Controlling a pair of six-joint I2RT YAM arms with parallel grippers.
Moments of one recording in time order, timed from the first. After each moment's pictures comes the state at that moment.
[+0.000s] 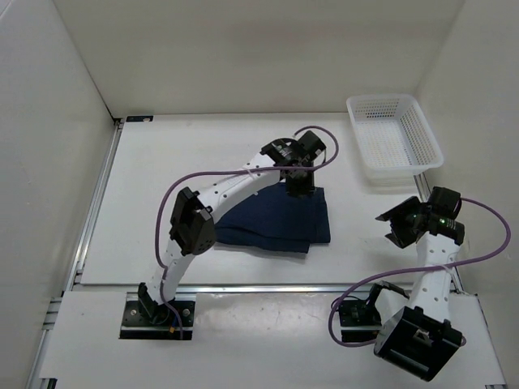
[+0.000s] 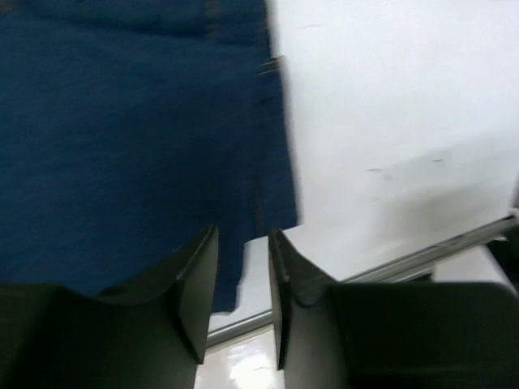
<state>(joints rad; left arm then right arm) -0.92 2.25 2.28 -1.04 -0.06 -0.81 -0.44 0.90 0.77 -0.89 -0.26 0.65</state>
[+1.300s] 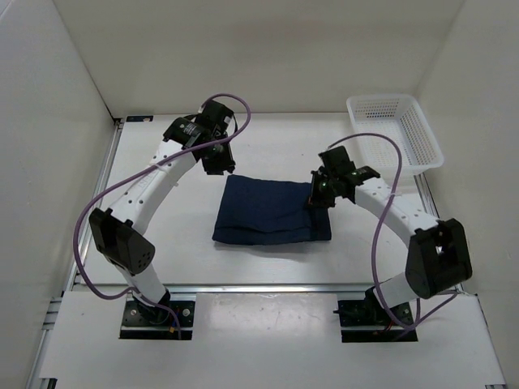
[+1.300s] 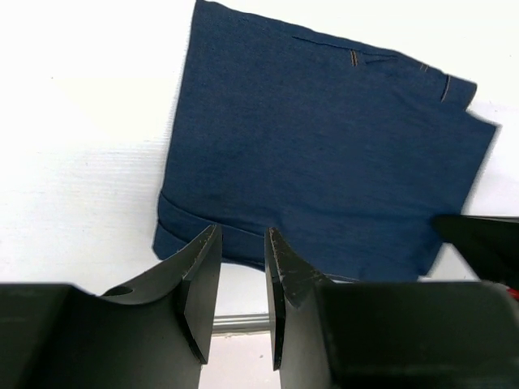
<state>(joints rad) -0.54 1.70 1.83 -1.16 -0.14 -0.65 0.44 1.49 1.05 -0.61 -0.21 0.55</state>
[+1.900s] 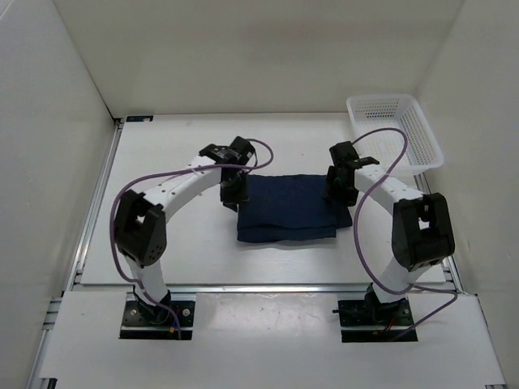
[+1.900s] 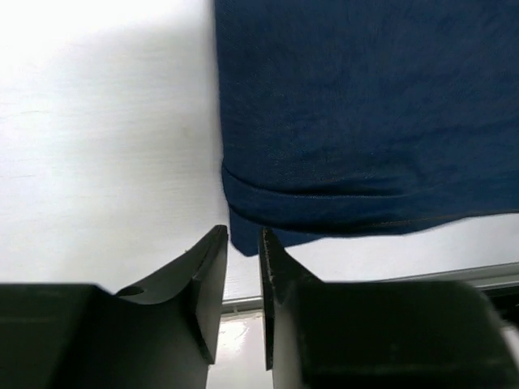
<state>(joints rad) -0.60 1.76 1.52 -1.02 -0.02 -0.59 0.30 1.67 1.15 -0.66 0.14 0.53</state>
